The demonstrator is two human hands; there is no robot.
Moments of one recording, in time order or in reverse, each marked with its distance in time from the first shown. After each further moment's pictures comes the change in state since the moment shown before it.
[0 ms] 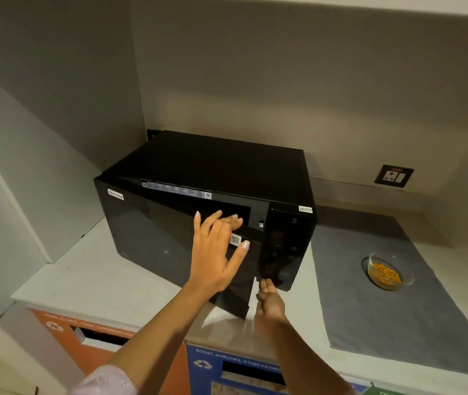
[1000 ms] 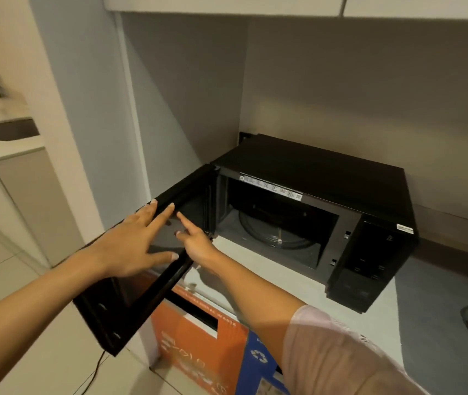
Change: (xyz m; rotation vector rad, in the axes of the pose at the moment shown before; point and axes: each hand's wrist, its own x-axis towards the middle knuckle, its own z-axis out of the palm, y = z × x) left_hand -0.060 -0.053 -0.296 0.642 -0.684 -0.527; right_hand -0.124 0.031 0.289 -0.783 -0.945 -0.400
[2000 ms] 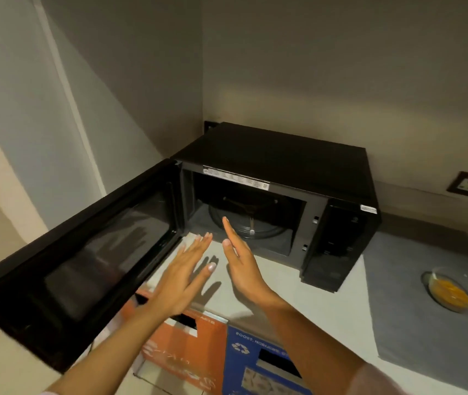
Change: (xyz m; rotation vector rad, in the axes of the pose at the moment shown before) left_hand 0.058 0.096 0.137 -0.638 0.252 0.343; right_hand -0.096 0.073 -0.102 -0.124 0.408 -0.193
